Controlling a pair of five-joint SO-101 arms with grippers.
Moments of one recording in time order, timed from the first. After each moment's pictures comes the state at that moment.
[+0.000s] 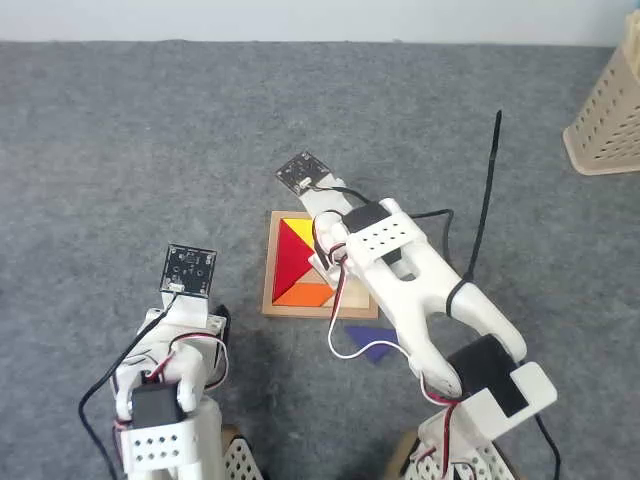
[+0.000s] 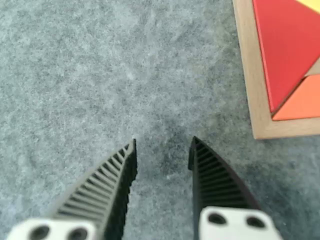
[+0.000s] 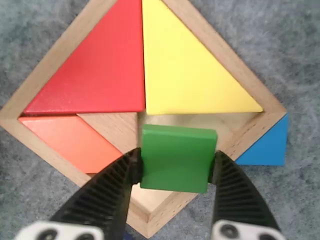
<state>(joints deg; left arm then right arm) -14.1 -103.3 97.3 72.0 -11.1 -33.8 3.9 23.5 56.4 11.7</state>
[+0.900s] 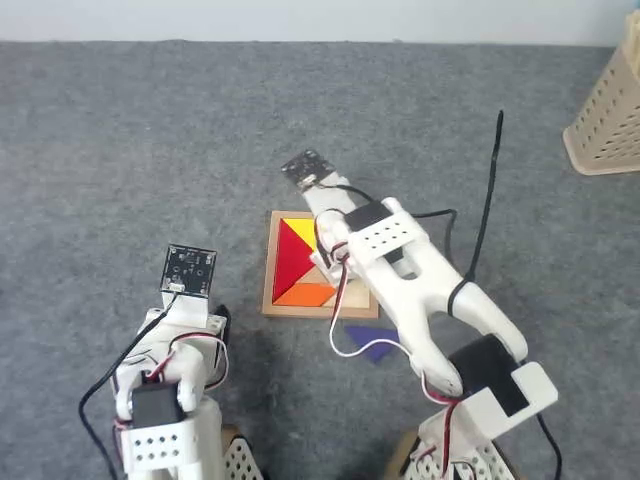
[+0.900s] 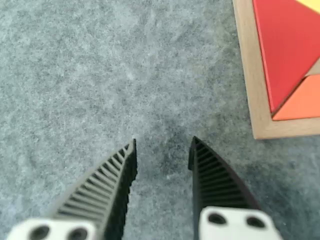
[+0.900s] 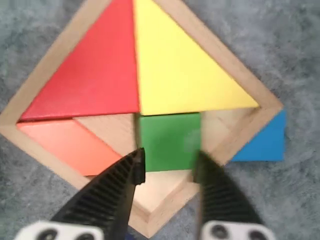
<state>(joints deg) -14.1 -103.3 97.3 72.0 -11.1 -32.4 3.9 23.5 56.4 9.2</state>
